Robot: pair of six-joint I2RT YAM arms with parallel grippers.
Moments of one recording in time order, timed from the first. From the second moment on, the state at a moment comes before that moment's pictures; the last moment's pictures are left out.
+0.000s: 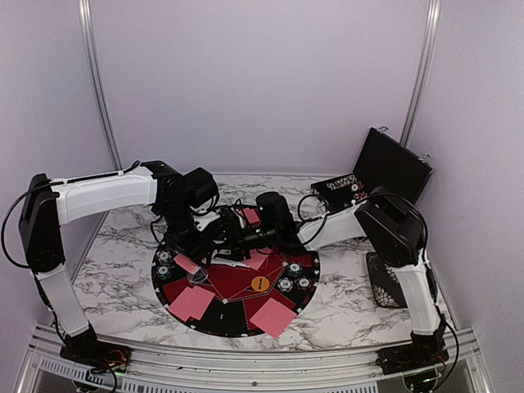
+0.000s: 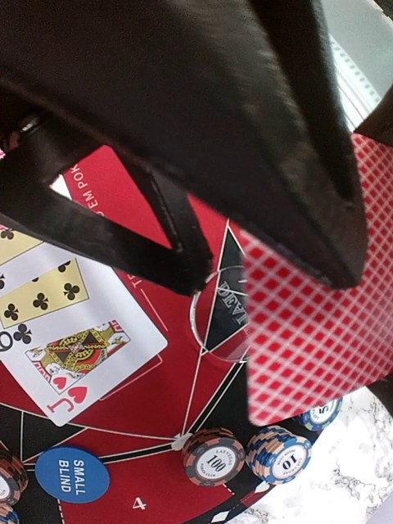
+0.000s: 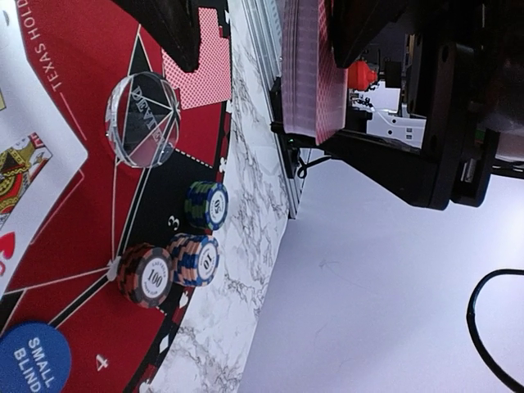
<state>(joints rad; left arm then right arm) -0.75 1.78 1.46 -1.13 0.10 -0.12 0.84 2.27 1.43 0.51 -0.87 1.08</state>
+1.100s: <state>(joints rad) -0.75 1.78 1.46 -1.13 0.10 -0.12 0.81 2.16 1.31 0.53 -0.85 1.10</state>
